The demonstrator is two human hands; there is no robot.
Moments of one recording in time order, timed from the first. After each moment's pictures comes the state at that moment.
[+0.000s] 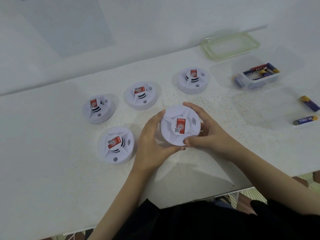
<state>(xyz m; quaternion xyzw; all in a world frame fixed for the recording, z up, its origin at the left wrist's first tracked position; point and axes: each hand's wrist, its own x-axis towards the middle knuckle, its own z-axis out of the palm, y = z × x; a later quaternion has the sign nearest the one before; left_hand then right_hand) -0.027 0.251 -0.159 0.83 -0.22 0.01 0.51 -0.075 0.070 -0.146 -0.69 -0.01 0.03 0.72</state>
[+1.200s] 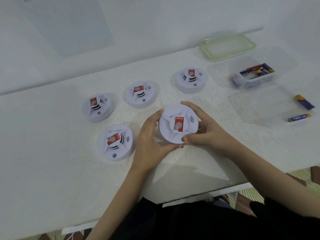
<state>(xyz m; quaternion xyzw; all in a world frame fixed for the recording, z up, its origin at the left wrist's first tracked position) -0.034 0.251 -0.156 0.83 -0.22 0.01 0.52 -0.077 0.068 -0.148 -0.67 -0.02 0.04 0.74</state>
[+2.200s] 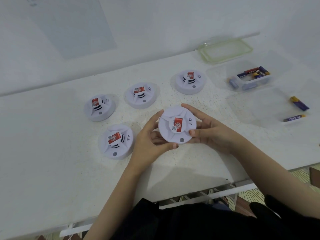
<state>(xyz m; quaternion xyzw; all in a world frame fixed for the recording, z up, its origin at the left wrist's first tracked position) -0.031 0.261 -0.154 0.75 -0.18 -0.15 0.61 -0.075 0.051 -0.151 -0.55 -0.01 0.15 0.82</state>
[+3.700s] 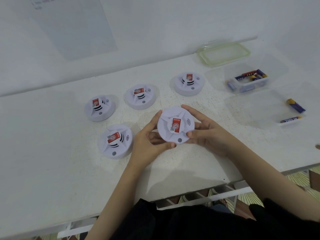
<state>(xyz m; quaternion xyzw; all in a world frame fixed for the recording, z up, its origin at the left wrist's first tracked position) -0.032 0.261 -0.159 0.75 -0.17 -0.15 0.62 -0.080 0.058 -0.152 -0.52 -0.01 0.12 0.85</state>
